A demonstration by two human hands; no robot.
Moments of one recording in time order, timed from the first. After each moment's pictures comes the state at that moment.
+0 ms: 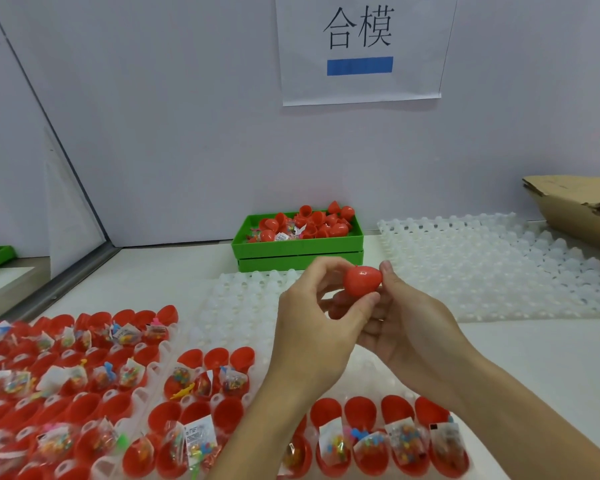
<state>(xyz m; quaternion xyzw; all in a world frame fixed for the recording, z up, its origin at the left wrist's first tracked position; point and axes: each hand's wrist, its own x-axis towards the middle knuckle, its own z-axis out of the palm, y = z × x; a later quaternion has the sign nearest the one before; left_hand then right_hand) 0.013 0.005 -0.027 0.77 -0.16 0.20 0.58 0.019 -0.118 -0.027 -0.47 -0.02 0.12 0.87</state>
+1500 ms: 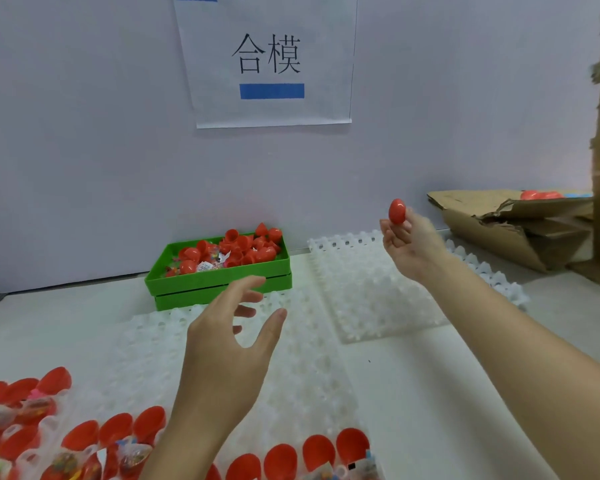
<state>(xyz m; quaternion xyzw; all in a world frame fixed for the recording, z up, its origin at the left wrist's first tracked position) 0.036 0.005 -0.031 0.84 -0.13 0.24 0.47 0.162 -0.267 -0.001 -0.37 0.15 -0.13 0.91</state>
